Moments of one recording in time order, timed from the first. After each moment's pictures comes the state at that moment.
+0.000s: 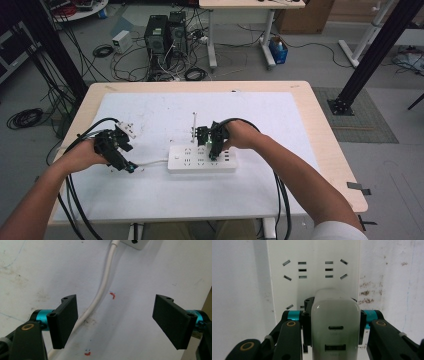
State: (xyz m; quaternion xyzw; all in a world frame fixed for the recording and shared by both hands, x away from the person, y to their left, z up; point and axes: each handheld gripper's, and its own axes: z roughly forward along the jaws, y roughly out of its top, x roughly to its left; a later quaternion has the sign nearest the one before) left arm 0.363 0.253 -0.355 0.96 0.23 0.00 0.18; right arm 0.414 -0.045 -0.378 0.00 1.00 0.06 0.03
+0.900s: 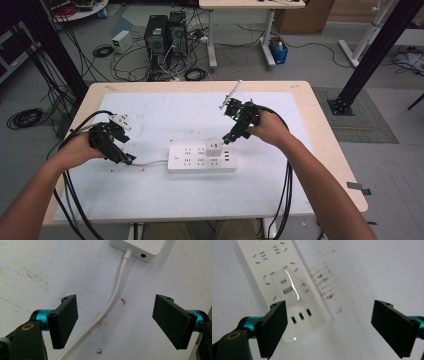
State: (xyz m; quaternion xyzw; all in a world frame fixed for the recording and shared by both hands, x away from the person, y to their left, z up) left arm 0.366 0.259 -0.332 0.95 0.24 0.05 0.20; right arm 0.424 -0.132 -0.312 0.22 0.95 0.20 0.06
